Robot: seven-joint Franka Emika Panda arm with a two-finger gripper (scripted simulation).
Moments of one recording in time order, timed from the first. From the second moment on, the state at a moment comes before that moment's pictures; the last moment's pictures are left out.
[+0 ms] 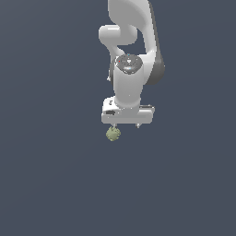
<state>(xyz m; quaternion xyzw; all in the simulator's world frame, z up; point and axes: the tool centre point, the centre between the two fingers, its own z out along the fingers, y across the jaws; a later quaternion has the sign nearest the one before) 0.000 0.037 0.170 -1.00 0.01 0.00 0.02</state>
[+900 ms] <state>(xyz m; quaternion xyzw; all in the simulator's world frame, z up) 0.010 0.005 0.184 -1.00 0.04 -0.01 0.02</state>
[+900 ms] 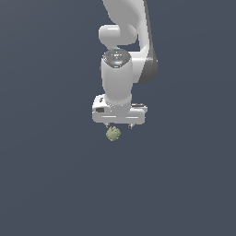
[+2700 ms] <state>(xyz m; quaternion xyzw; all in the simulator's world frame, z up) -0.038 -0.027 0.092 -0.93 0.37 0.00 0.00</state>
